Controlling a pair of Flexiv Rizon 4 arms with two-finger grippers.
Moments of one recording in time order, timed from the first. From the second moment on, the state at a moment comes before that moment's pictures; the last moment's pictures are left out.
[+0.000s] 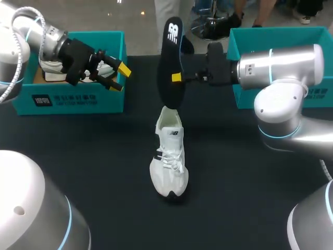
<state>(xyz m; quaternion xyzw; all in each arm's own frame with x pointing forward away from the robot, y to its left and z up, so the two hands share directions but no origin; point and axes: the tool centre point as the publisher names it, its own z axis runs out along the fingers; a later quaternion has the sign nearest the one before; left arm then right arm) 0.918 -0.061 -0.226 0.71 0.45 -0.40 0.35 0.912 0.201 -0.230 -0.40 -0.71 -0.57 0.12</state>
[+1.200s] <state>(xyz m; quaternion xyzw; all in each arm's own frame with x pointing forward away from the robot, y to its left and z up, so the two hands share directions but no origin) 0.918 -0.061 -0.226 0.71 0.45 -0.40 0.35 0.907 0.234 -0.283 -0.37 -0.71 -0.59 0.12</state>
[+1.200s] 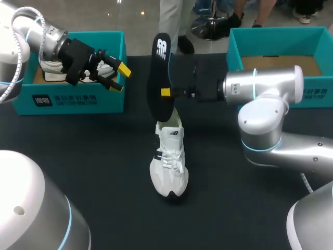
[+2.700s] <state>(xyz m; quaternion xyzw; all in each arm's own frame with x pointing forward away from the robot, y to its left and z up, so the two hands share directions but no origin) 0.918 -0.061 -0.226 0.71 0.45 -0.40 0.35 0.894 0.235 -0.287 -0.37 -0.72 -0.57 0.12</state>
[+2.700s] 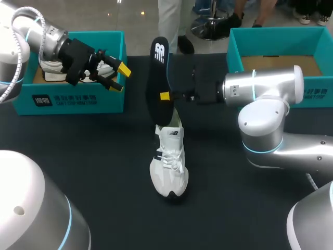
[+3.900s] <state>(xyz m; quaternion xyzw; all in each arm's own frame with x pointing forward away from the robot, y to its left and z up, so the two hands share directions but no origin) 0.918 -0.061 -0.226 0.71 0.45 -0.40 0.35 0.897 0.212 -0.293 -0.37 -0.72 -0.58 0.10</state>
